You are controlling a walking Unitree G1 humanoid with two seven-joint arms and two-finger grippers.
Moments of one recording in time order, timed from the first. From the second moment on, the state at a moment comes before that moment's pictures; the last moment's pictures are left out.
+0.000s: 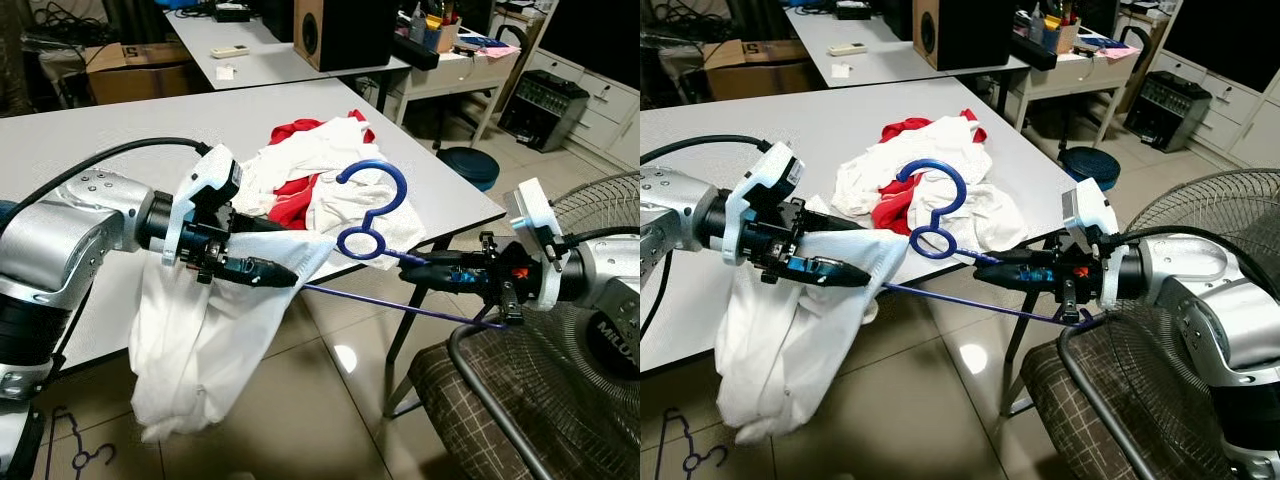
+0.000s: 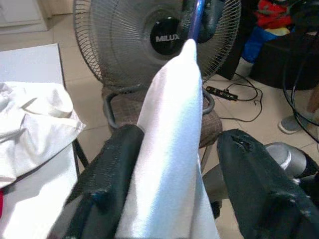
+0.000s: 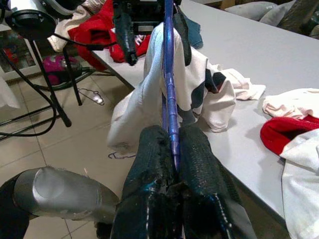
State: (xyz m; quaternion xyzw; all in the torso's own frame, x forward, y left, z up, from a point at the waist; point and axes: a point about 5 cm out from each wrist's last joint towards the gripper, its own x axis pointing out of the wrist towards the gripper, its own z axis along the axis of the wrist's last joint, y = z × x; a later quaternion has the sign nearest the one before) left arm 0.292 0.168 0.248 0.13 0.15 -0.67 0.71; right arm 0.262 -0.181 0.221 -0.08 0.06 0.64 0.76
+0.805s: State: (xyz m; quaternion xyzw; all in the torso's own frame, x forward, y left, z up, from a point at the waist) left arm 0.293 0.172 0.247 0.12 0.15 -0.67 0.72; right arm 0.265 -0.182 0.224 -0.12 0.06 0.64 0.75
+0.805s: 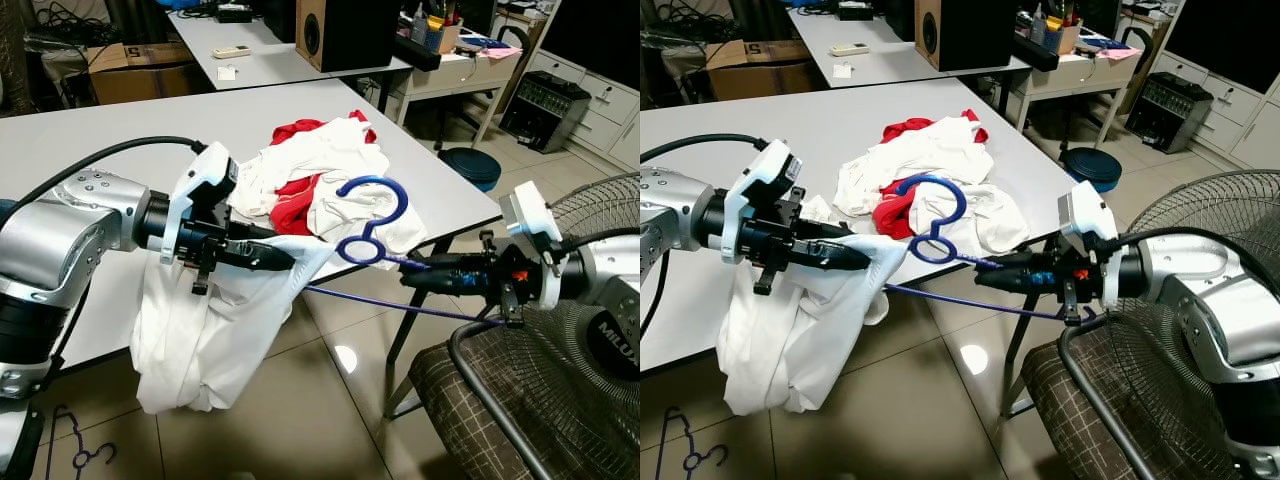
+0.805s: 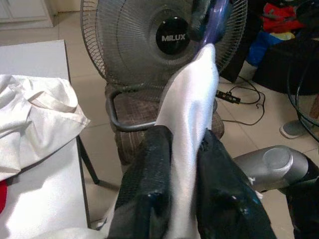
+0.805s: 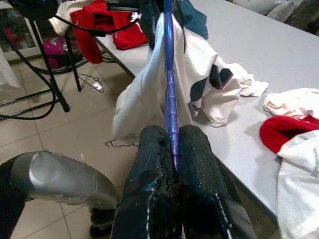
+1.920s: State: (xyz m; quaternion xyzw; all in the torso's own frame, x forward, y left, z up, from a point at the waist) left arm 0.306 0.192 0.261 0.05 0.04 -0.56 0.82; right arm 0.261 -0.128 0.194 -0.02 0.00 0.56 0.83
